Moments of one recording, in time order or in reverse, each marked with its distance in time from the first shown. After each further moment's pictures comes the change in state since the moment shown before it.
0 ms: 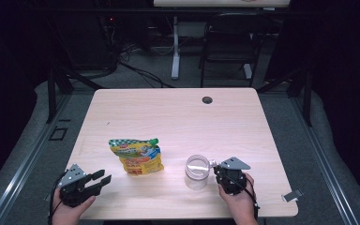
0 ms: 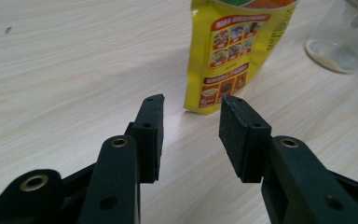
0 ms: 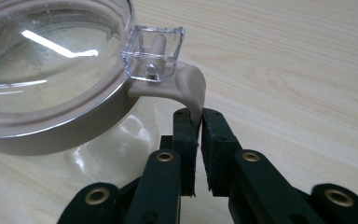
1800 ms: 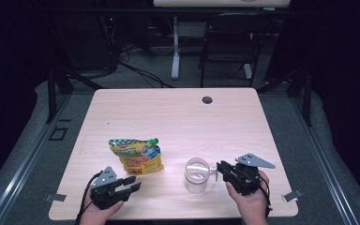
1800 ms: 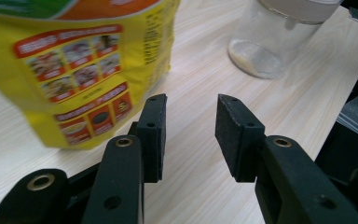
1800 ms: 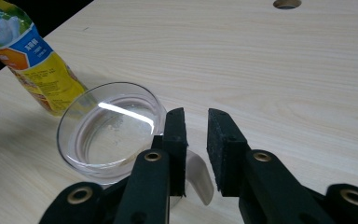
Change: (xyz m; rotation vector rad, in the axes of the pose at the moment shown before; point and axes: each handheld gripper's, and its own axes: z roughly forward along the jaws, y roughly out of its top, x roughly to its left) left arm -0.067 0.021 0.046 0.062 -0.186 0.060; right arm -0.012 0.024 -0.052 -0.115 0.153 0.167
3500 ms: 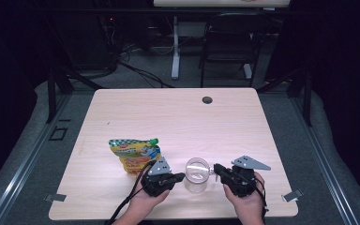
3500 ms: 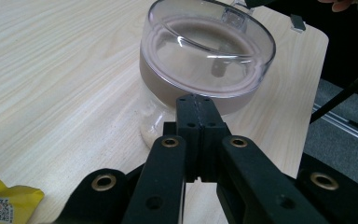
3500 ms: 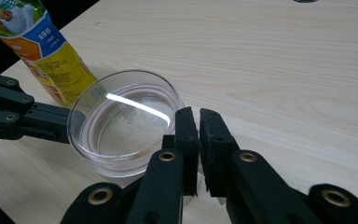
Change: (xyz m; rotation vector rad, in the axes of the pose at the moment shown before) left arm -0.061 0.068 0.089 0.021 -0.152 0.123; right arm 0.004 -0.008 0.007 0.000 0.039 -0.012
